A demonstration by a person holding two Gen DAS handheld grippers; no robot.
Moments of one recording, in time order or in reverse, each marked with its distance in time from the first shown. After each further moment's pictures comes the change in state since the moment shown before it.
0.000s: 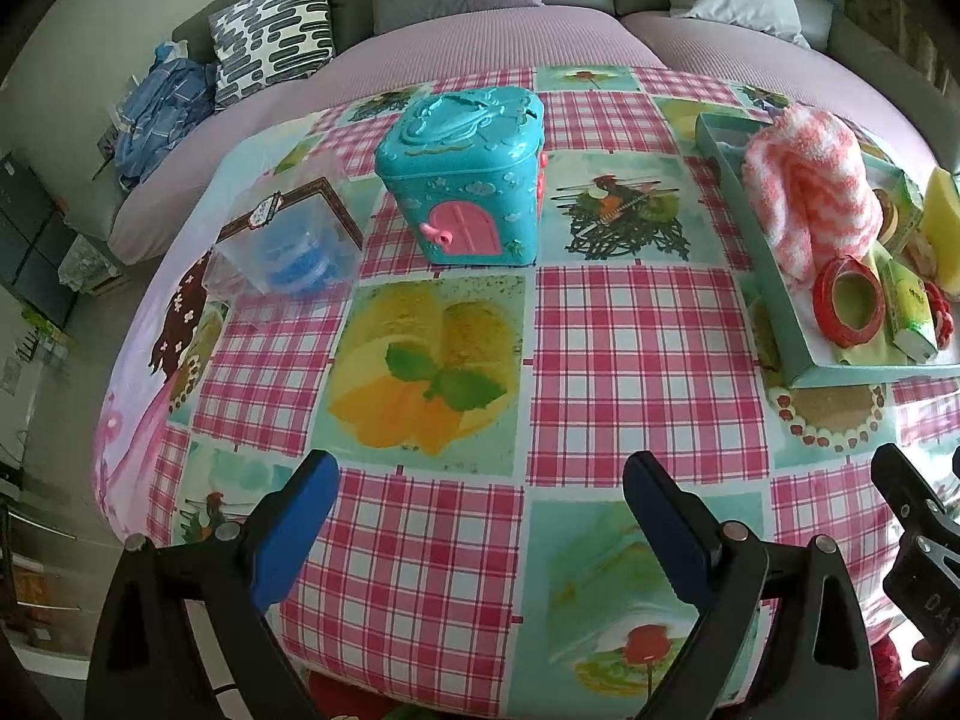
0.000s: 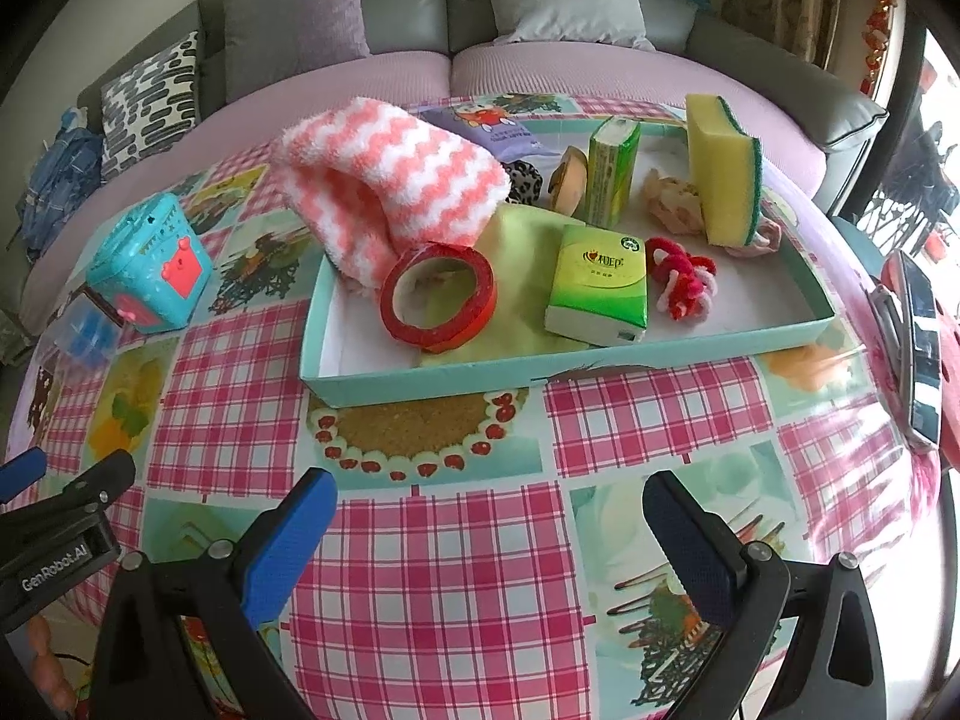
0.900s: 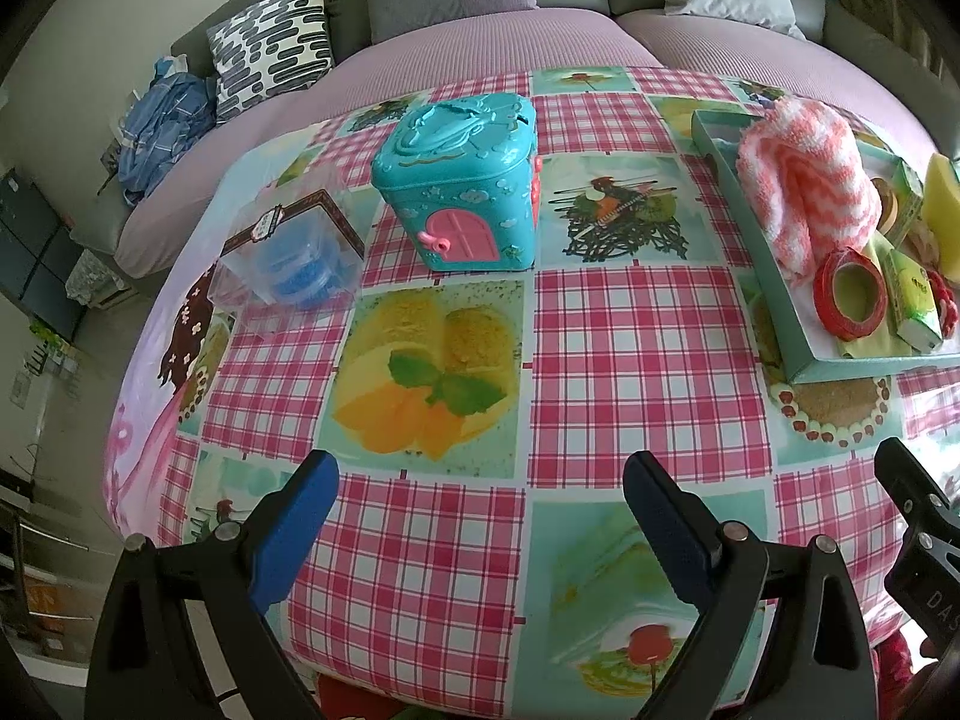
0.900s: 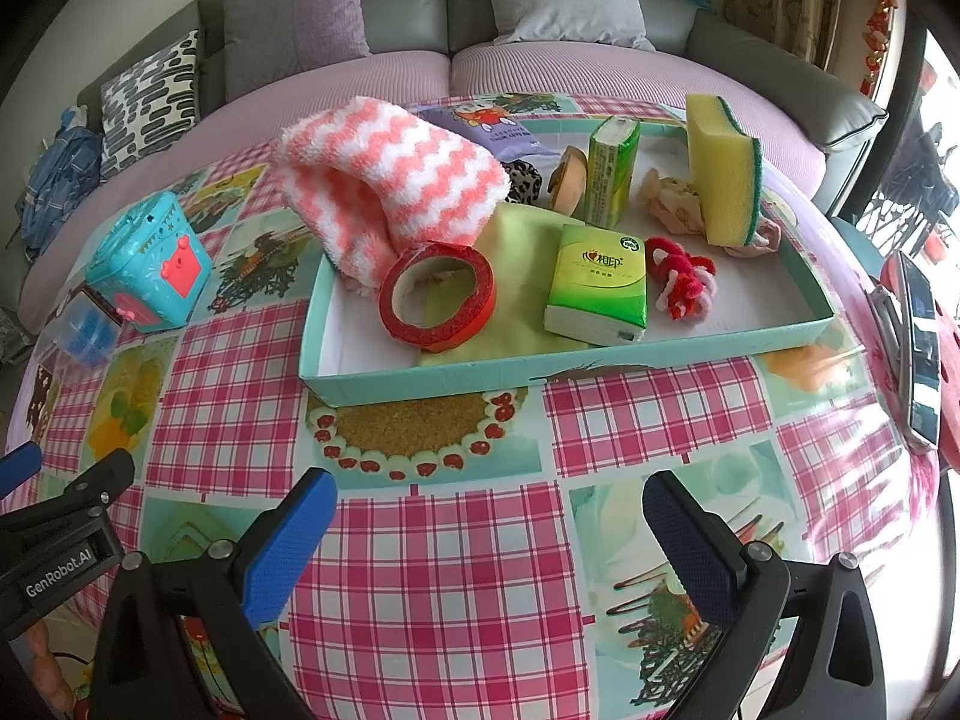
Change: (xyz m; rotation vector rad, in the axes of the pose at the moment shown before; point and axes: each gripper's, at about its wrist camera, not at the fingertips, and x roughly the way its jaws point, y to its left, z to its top) left arm -0.003 -0.004 0.000 0.028 -0.012 0.024; right arm 0.000 0.001 -0.001 0.001 -0.001 -0.003
